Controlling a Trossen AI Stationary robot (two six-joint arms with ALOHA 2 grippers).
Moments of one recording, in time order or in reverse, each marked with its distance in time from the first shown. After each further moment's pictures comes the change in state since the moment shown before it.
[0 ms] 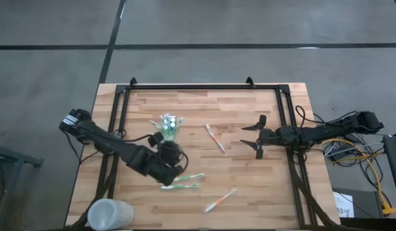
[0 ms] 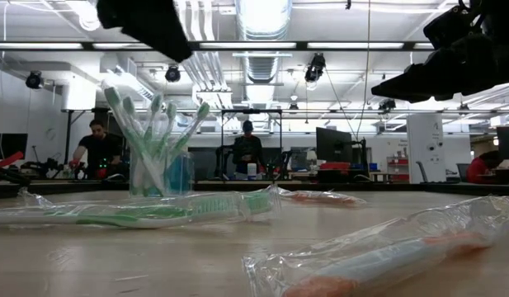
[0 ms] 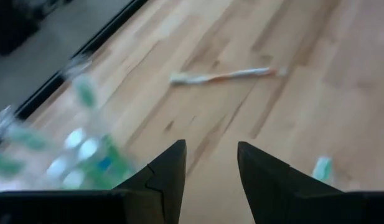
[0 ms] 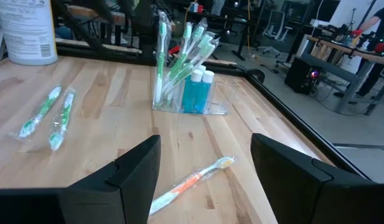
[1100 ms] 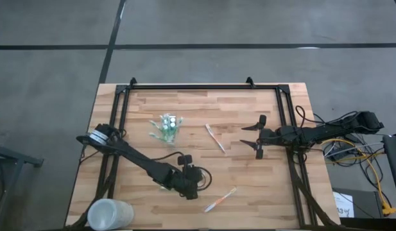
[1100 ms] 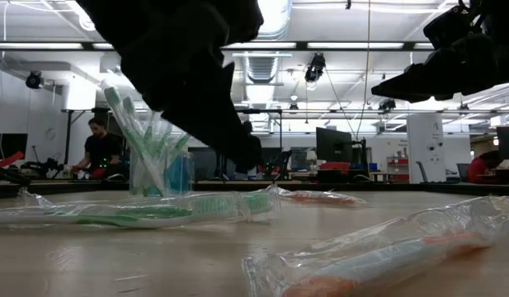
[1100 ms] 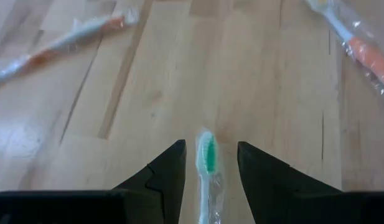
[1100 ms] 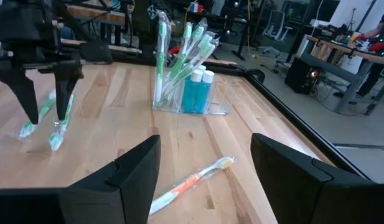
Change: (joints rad) left arm 0.007 0.383 -0.018 0.569 0.304 0.366; right arm 0.000 0.000 0.000 0.000 0.000 0.000
